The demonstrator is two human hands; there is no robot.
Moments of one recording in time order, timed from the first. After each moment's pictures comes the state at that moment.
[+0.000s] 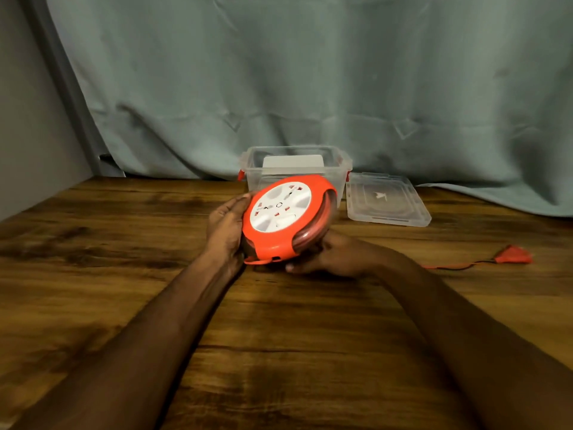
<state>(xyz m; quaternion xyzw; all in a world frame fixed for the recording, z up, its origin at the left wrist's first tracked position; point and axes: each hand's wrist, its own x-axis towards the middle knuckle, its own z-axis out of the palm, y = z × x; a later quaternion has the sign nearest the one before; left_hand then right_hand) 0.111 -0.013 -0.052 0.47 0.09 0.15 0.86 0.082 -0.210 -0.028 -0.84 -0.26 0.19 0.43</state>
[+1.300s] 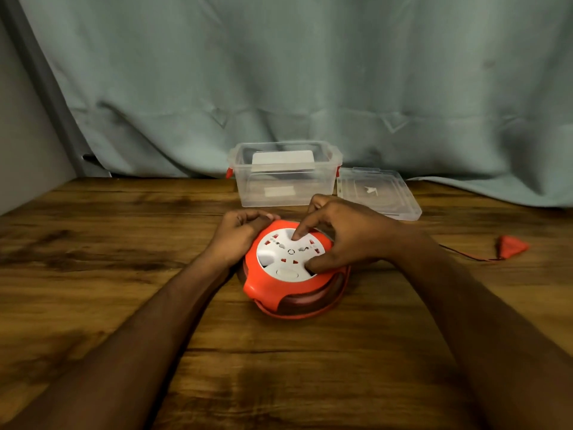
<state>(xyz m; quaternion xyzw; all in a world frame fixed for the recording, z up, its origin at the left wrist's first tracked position) 0.101 -0.017 -0.059 0.74 -0.04 0.08 0.67 0.086 -0.236 0.009 -0.94 -0.32 -0.01 0.13</state>
